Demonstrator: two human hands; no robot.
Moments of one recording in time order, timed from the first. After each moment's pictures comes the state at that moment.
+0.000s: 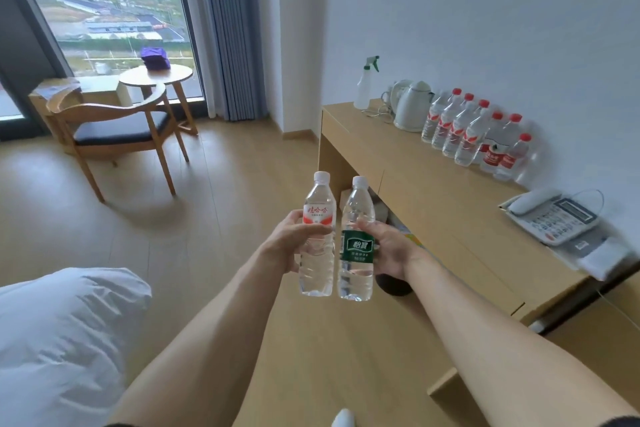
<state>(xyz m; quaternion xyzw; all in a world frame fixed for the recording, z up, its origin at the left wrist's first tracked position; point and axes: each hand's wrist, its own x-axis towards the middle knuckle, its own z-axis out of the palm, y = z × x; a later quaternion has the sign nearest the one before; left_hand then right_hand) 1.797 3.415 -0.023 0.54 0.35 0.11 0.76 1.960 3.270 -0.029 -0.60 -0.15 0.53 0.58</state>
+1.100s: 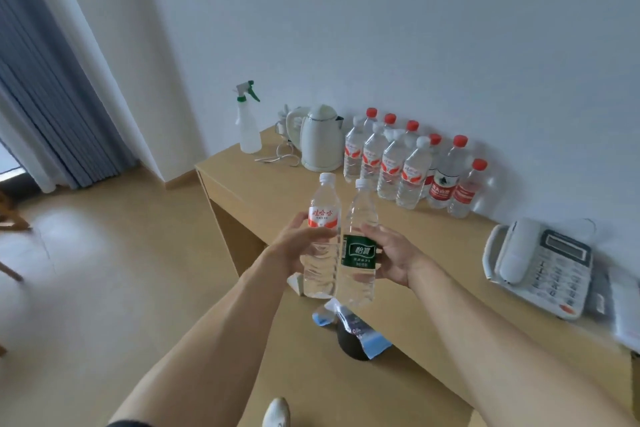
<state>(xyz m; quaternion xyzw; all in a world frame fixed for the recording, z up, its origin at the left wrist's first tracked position) 2.266 3.617 -0.032 0.60 0.25 -0.05 0.76 2.345 3.420 -0.050 -0.63 -0.01 0.39 0.68</state>
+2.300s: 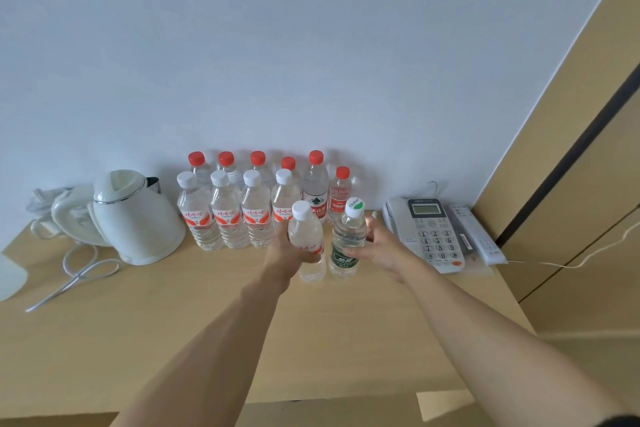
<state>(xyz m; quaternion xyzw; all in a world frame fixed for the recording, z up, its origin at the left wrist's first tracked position) 2.520 3.521 -0.070 0.74 -0.01 -0.18 0.65 2.464 3.310 -0.067 -0.78 0.14 0.07 0.61</state>
